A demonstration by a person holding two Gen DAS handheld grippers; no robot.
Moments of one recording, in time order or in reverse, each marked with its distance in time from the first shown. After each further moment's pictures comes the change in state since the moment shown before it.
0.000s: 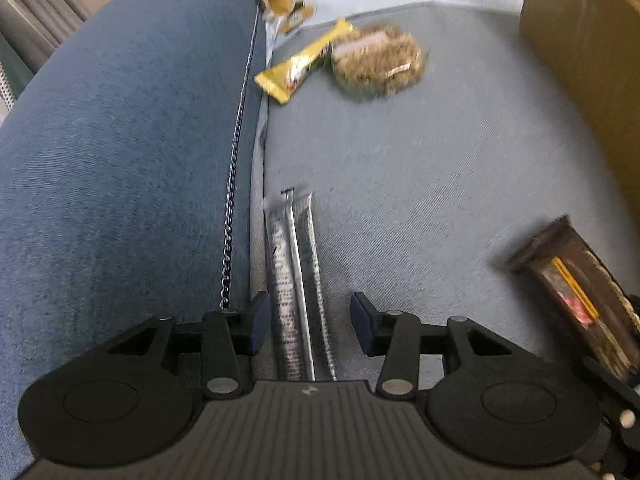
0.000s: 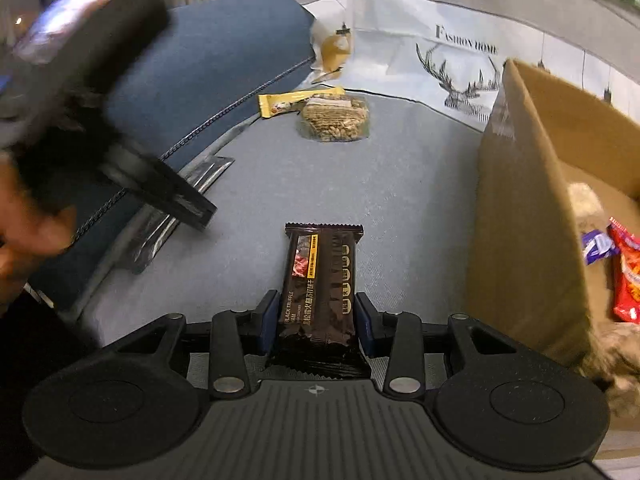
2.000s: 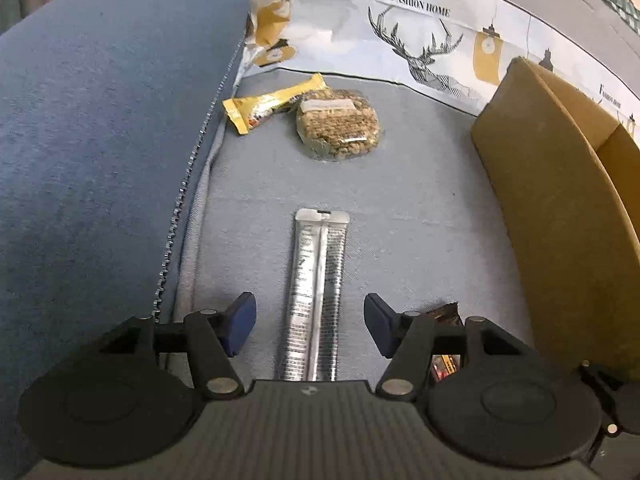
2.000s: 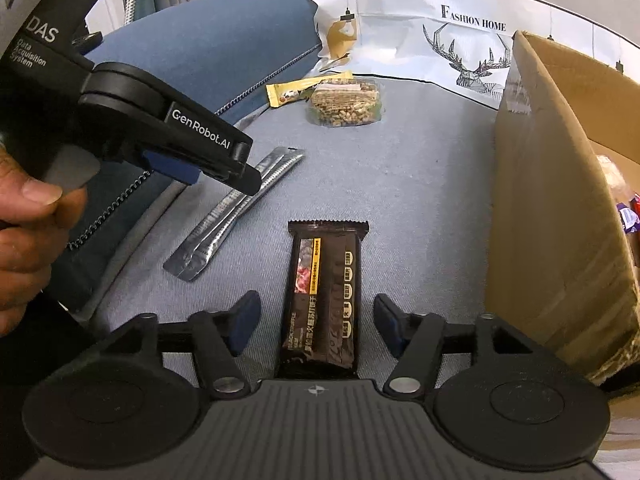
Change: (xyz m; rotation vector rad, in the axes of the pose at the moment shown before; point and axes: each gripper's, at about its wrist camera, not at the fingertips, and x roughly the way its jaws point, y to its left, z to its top) left arm -0.014 0.030 0.002 -0.247 -0.121 -0.365; right arm 0.015 -0.008 -0.004 0.066 0.015 0.078
